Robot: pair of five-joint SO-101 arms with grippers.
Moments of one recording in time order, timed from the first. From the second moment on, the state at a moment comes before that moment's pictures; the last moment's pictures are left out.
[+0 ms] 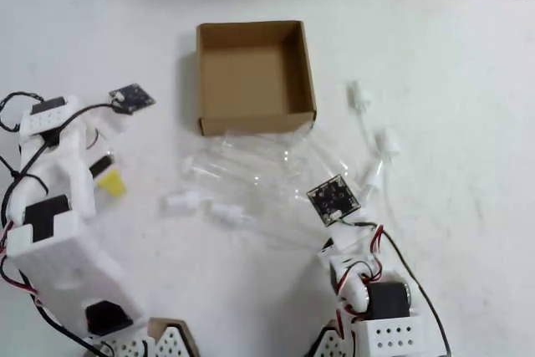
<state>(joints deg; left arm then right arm) -26.3 23.2 8.4 69.5 -63.3 -8.4 -102.9 96.4 72.7 26.6</state>
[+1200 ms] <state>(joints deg) -8.3 -22.5 41.9 66.6 -10.8 -8.4 -102.9 95.6 72.6 26.6</state>
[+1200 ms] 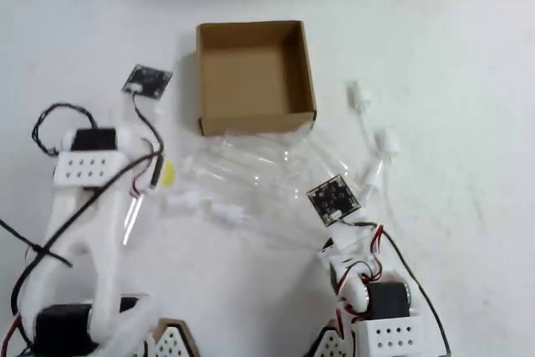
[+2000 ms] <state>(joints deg) -23.7 -11.8 46.4 48.1 -1.1 -16.9 -87.9 71.6 59.2 34.0</state>
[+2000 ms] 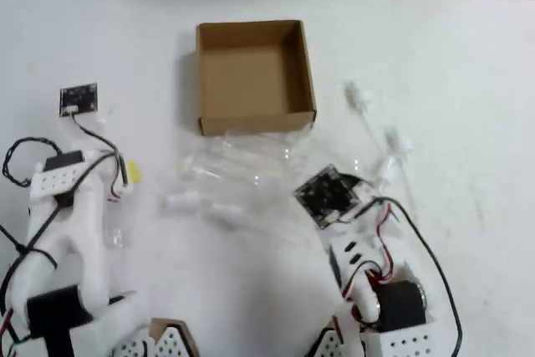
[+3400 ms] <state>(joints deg) -27.3 -1.8 37.1 46.7 -0.8 -48.5 -13.1 30.5 68.1 30.2</state>
